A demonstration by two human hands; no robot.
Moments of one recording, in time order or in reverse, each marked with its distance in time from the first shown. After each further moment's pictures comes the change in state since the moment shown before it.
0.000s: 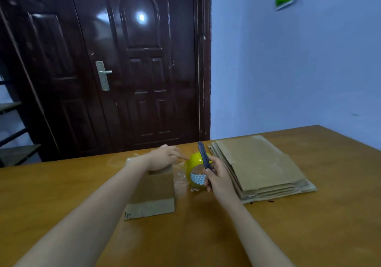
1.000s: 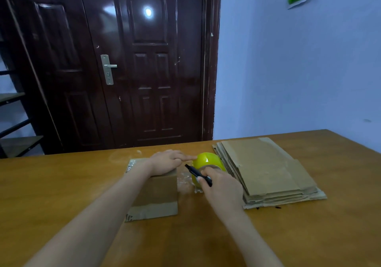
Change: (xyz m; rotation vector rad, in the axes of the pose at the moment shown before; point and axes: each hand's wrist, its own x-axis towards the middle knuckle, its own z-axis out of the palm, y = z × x) left_hand -0.003 -0.007 0.010 0.057 -0.008 0.013; right_hand -0.020 -0.028 0.012 -0.966 0.136 -0.327
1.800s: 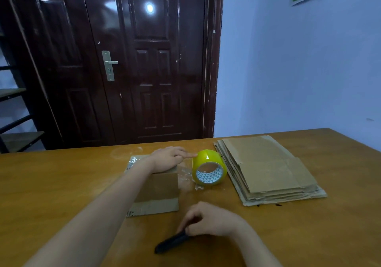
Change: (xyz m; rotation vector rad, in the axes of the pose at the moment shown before) left_hand -0.001 0.001 0.002 -0.038 0.041 -0.025; right_hand -0.012 -0.004 0.002 0.451 -1.095 -0.126
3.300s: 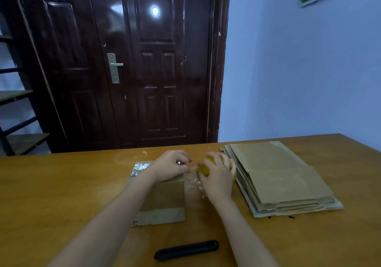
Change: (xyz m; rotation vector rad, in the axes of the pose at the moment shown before) left_hand -0.002 -0.012 0.006 -0.265 0.232 0.087; right_hand 0.088 0.042 -0.032 -0.401 1.285 0.108
